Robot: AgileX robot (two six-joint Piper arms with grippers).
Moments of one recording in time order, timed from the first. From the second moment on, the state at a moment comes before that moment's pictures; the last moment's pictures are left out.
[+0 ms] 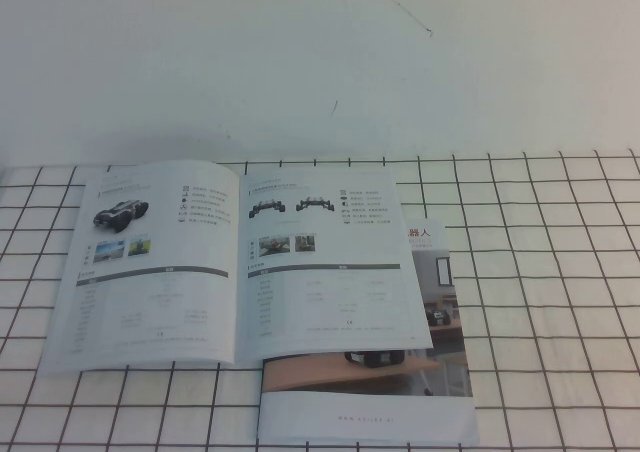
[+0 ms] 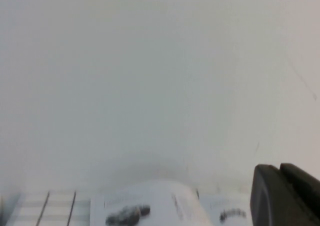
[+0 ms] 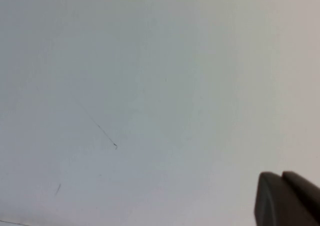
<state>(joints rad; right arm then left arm) 0.14 -0.01 0.03 -0.06 -0.19 -0.04 -0.16 -0.01 0.03 -0.11 -0.07 -0.05</state>
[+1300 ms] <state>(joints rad) 0.14 -0.02 -0.39 0.01 -0.48 0.04 -0.16 -0.01 -0.38 0.09 -0.40 -0.24</state>
